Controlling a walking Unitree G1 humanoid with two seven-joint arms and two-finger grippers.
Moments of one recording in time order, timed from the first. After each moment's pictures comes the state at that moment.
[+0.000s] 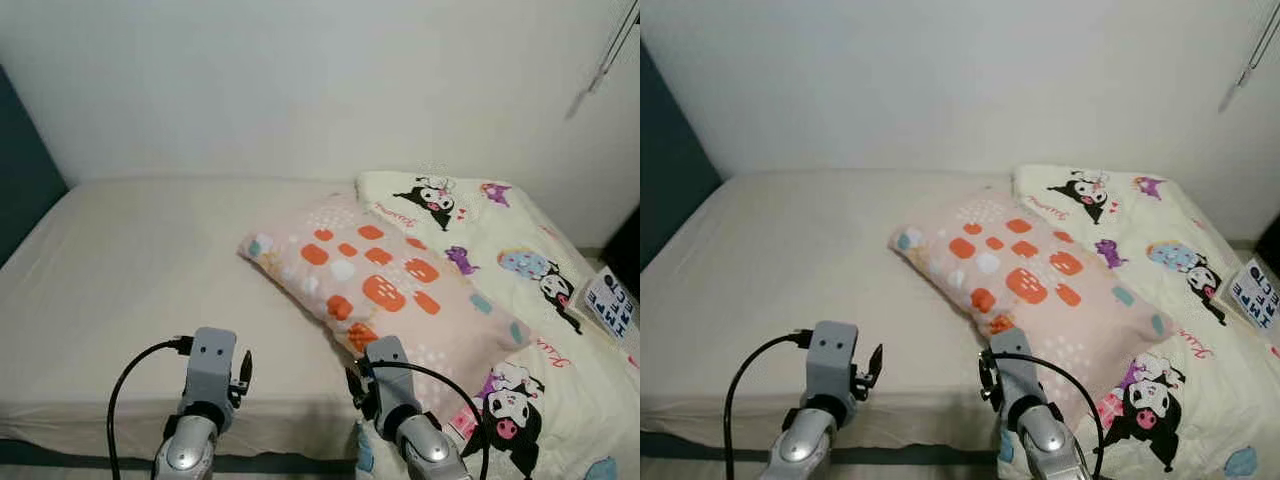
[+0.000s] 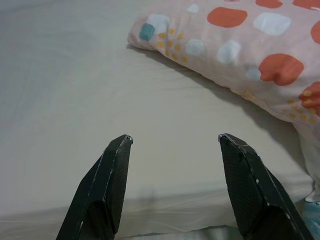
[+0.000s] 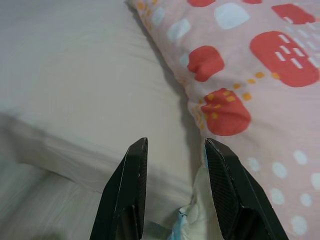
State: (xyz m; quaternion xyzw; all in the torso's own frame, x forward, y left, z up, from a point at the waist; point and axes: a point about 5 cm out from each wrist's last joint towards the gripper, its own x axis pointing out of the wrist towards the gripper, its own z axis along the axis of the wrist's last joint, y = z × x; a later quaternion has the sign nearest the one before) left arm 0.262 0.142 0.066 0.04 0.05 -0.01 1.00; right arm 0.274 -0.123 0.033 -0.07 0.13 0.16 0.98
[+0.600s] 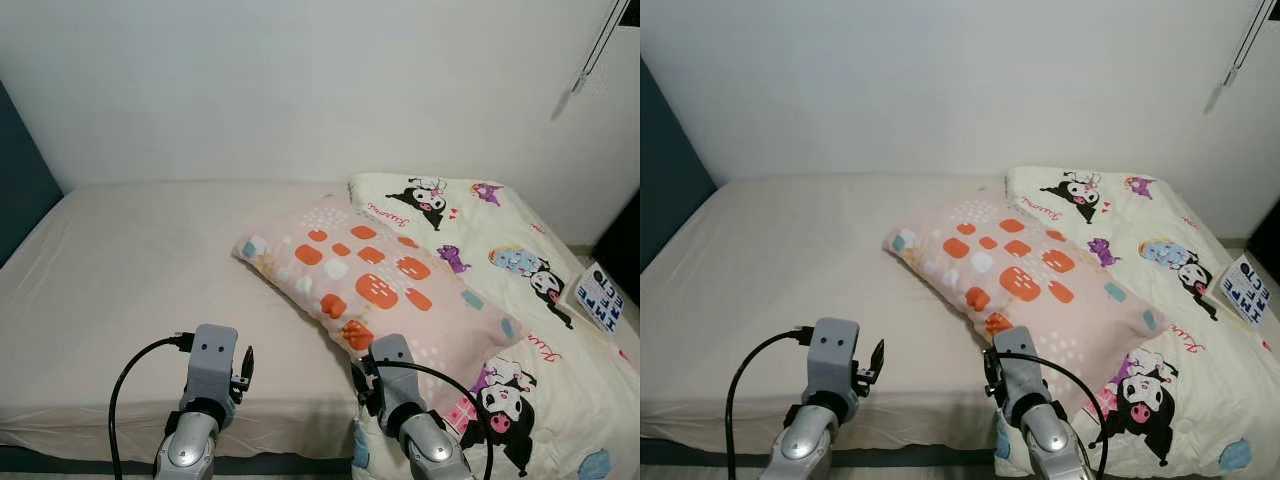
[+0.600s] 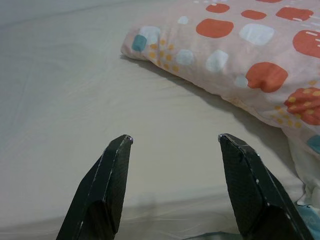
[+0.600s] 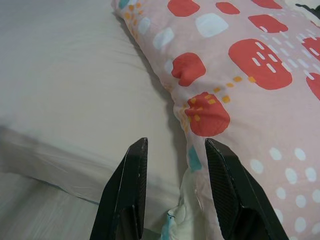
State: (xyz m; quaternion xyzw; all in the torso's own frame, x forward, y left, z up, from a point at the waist) left arm 0.264 0.141 0.069 0.04 0.04 -0.01 1.00; right arm 0.276 -0.127 0.036 -0.08 0.12 0.14 0.98
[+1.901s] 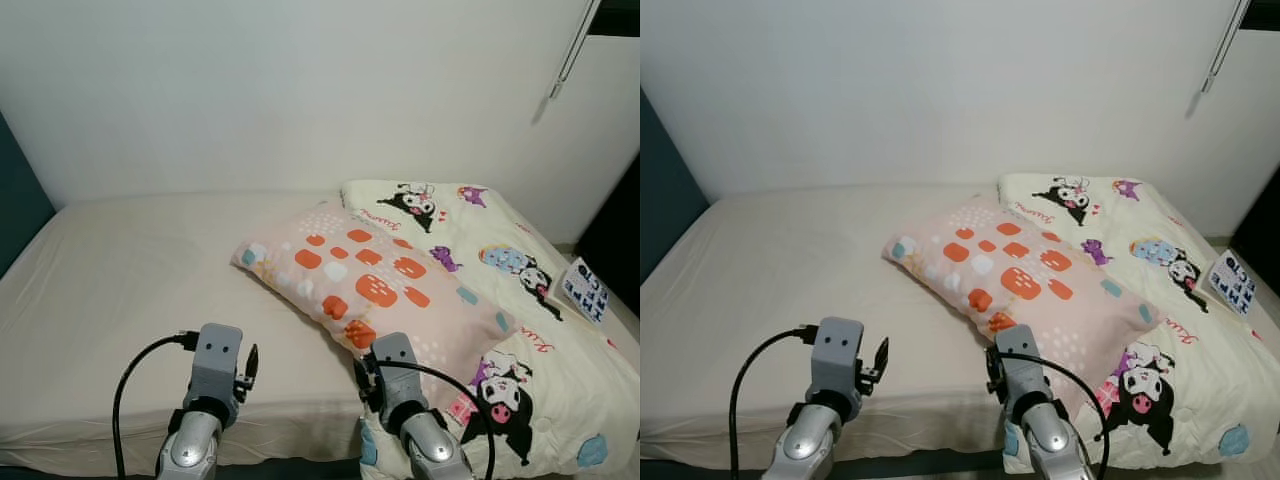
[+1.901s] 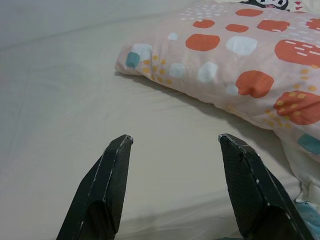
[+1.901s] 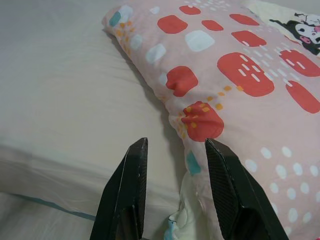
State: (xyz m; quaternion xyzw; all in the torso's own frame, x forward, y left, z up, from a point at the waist) left arm 0.265 0.137 0.071 0.05 0.03 -0.02 1.00; right arm 0.277 -0.128 0.039 -0.09 0.10 0.13 0.98
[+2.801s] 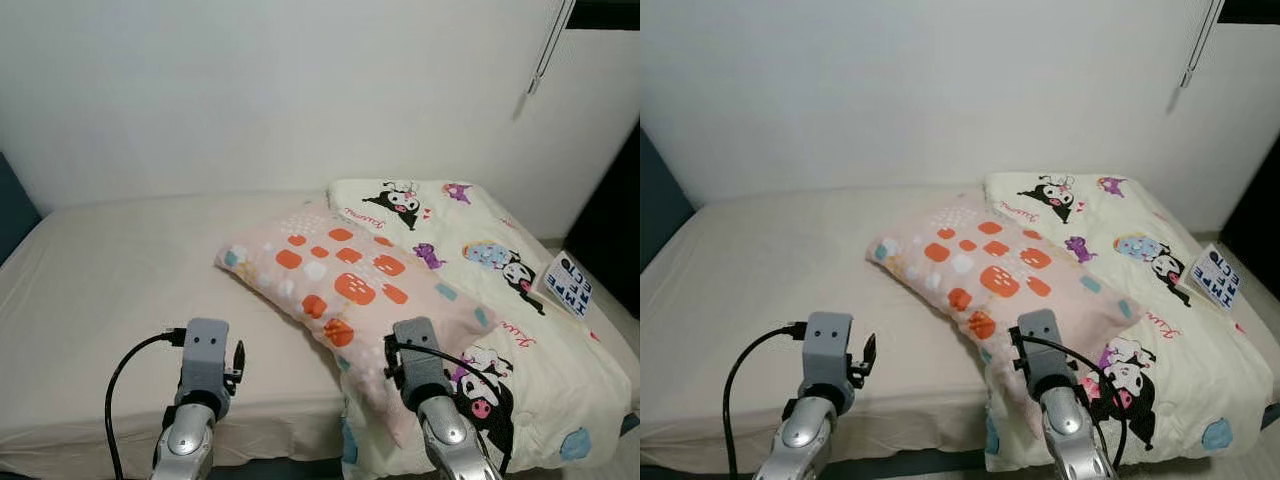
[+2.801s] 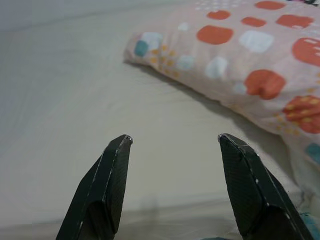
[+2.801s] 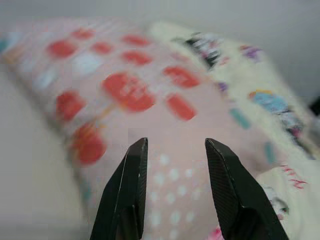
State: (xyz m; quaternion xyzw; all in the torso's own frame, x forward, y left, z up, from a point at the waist) left arm 0.276 0.153 0.066 0.03 0.05 0.04 1.00; right arm 0.296 -0.169 0.062 -0.11 0.04 -0.04 0.99
